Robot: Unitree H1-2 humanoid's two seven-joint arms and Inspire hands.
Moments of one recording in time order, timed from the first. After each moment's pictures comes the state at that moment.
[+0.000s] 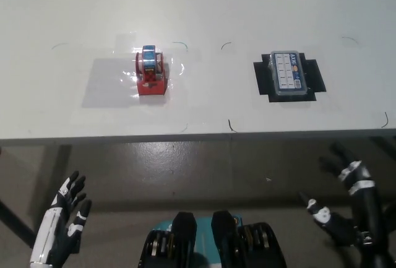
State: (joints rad) left_arm 0.09 0.21 0.06 0.06 0.03 -0.33 -0.03; right_arm 0.05 -0.05 0.00 -0.12 -0.08 -0.39 -0.03
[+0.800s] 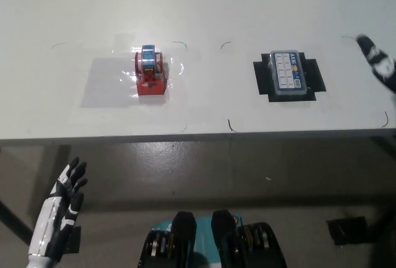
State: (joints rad) left_arm 0.08 0.21 0.06 -0.01 0.03 -0.35 -0.04; right_arm -0.52 -0.17 -0.16 -0.10 -0.01 -0.19 -0.05
